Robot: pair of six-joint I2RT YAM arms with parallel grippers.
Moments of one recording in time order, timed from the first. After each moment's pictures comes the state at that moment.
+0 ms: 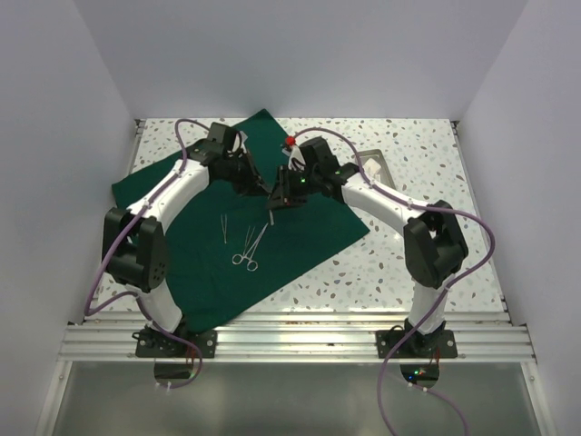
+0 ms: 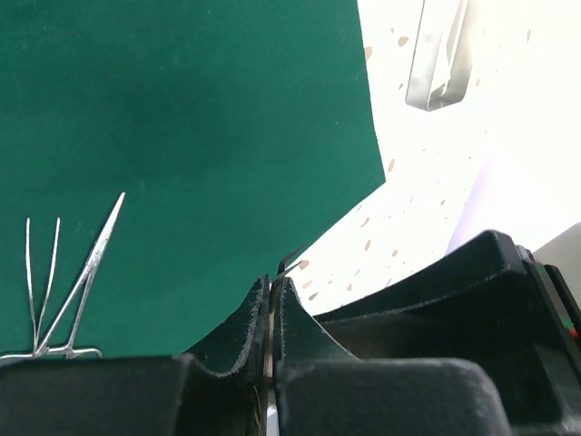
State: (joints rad) left arm -0.32 1.75 1.45 -0.65 0.44 -0.77; right arm 0.63 1.87 1.48 -0.34 -0.52 0.60
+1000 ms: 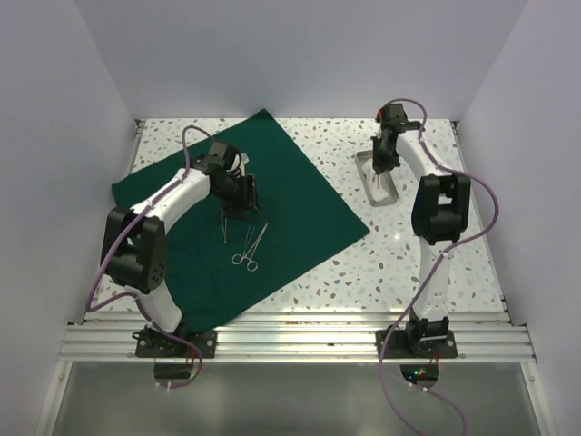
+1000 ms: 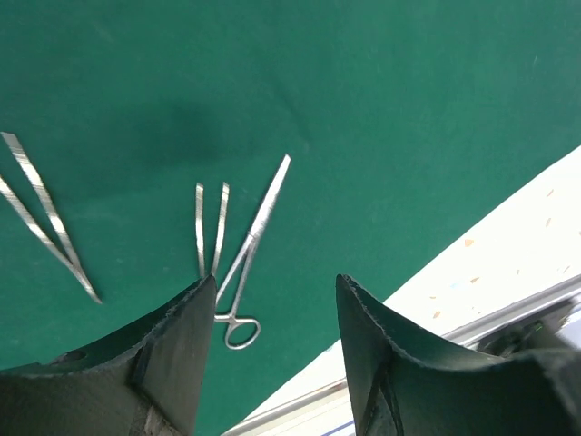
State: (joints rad) left arm -0.30 1.74 1.32 -0.74 0.29 -0.45; right arm 0.11 2.21 1.93 -0.81 0.06 0.14
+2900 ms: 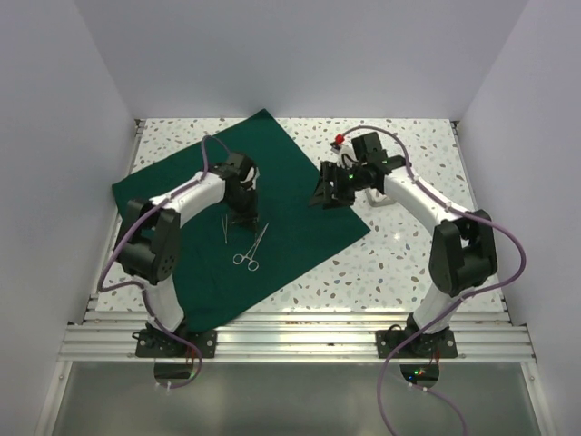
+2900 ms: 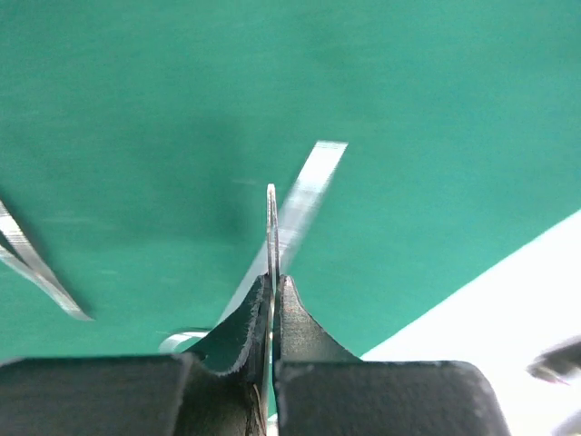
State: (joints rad) left arm -0.39 1.86 1.29 -0.76 0.18 -0.44; right arm 0.35 1.73 1.41 -0.66 -0.53 0.36
